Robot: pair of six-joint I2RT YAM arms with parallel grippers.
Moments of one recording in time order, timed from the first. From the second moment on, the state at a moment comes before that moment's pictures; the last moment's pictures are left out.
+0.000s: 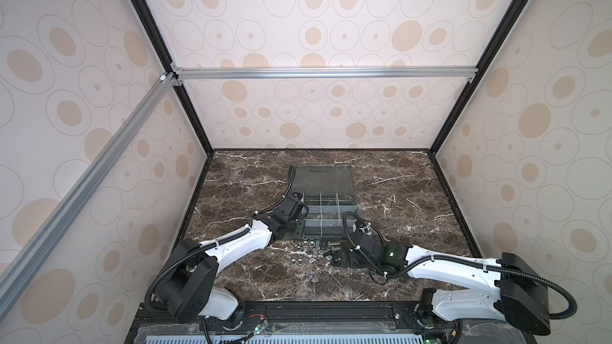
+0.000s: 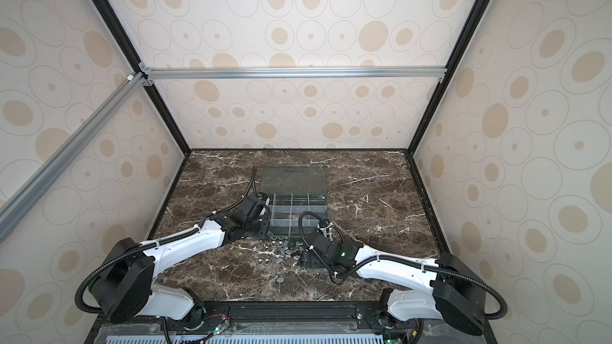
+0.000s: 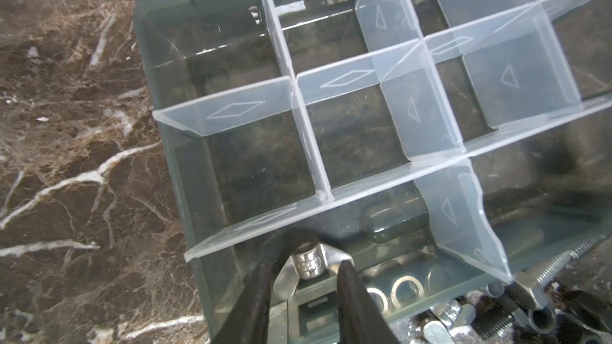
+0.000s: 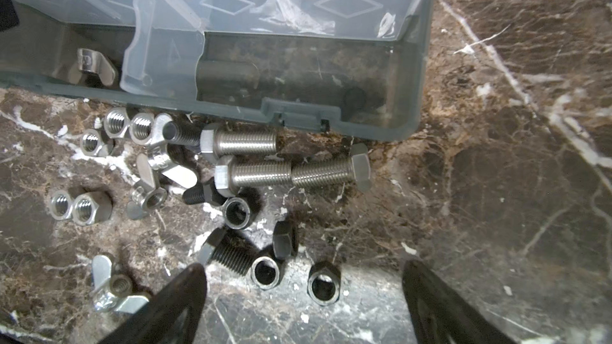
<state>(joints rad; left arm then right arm) -0.64 1.42 0.80 -0.36 -0.14 -0.30 1.03 1.23 0.66 -0.50 0.28 0.88</state>
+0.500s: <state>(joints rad) -0.63 1.20 0.67 -0.28 -0.14 -0.40 1.03 1.34 0.75 -0.50 0.22 0.82</state>
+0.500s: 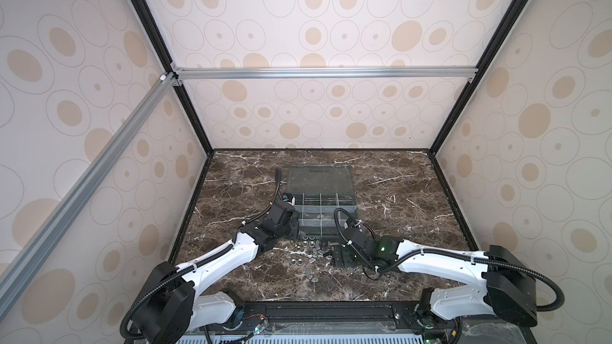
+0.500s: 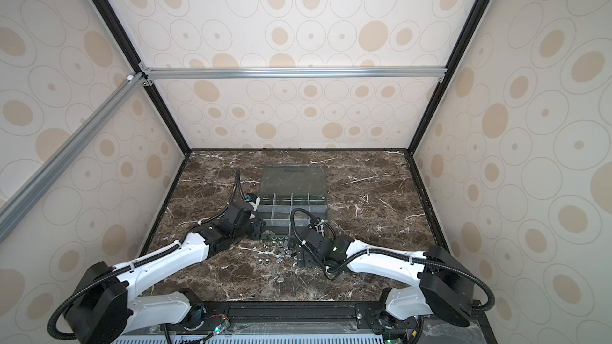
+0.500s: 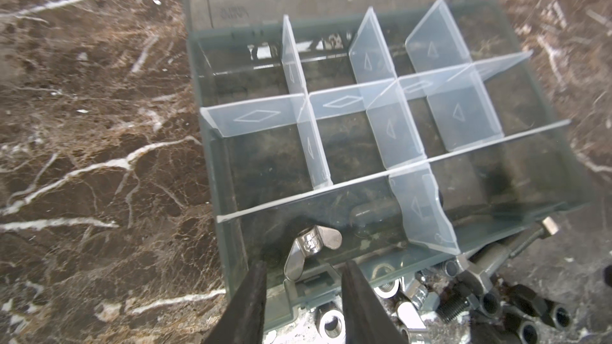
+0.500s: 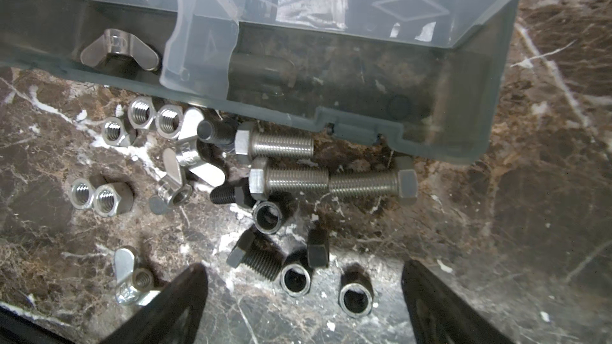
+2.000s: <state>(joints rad) -0.58 0.92 0.46 -0.19 -0.19 -0.51 1.13 1.80 1.11 -0.47 0.10 0.76</state>
